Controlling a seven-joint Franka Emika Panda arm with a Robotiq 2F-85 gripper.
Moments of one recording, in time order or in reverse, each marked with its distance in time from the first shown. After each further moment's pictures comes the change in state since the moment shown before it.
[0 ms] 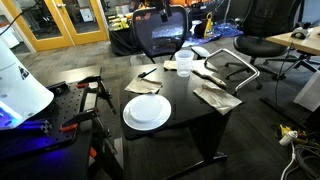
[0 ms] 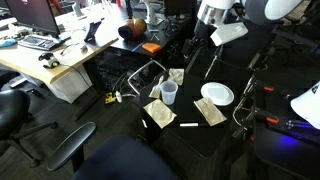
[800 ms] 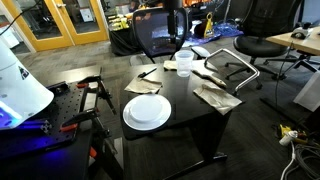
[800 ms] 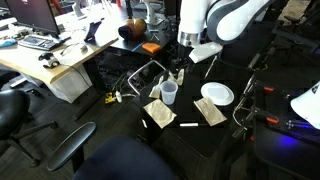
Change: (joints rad) arm 0.131 0.308 -0.138 0.201 0.142 -0.014 -0.154
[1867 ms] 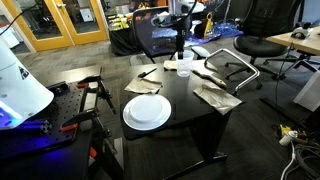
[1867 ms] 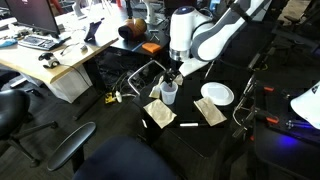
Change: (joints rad) arm 0.097 0.215 -0.117 0.135 0.001 0.053 0.002
